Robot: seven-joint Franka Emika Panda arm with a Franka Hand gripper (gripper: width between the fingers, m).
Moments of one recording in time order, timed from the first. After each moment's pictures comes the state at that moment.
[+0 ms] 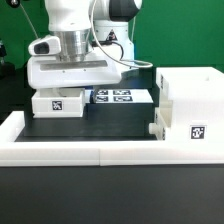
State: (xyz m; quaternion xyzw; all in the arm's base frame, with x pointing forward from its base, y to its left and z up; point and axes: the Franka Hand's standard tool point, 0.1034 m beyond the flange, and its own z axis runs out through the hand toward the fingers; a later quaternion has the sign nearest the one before) arm 0.385 -0.101 0.006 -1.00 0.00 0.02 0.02
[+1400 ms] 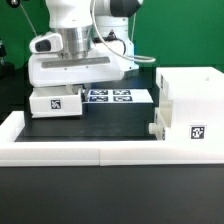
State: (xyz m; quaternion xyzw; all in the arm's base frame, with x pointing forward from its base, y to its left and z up) arm 0.406 -0.090 0.022 -1.00 -0.03 0.03 0.03
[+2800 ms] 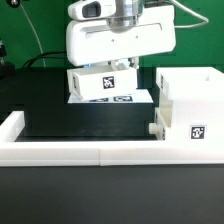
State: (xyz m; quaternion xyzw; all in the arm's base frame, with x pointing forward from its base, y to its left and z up) arm 0.493 -0.007 0.082 -0.98 -0.18 0.01 0.04
